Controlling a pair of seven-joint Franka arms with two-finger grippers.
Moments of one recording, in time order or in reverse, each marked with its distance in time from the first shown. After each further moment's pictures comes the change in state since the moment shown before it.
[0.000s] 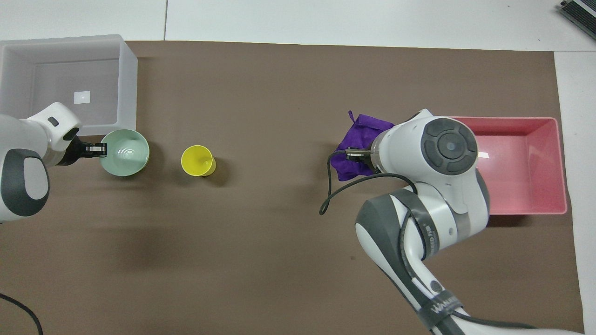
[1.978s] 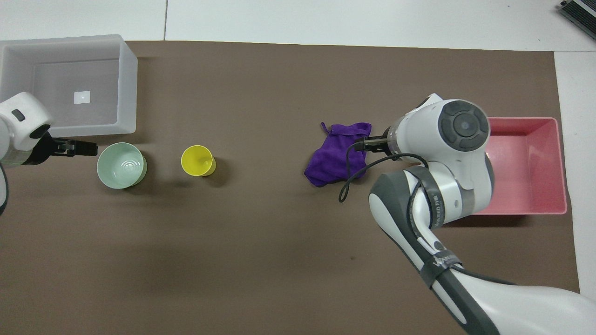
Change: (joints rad) left arm -0.021 -0.101 0.003 -0.054 0.087 -0.060 0.000; right arm -0.003 0.245 0.015 0.010 0.071 0.220 -0.191
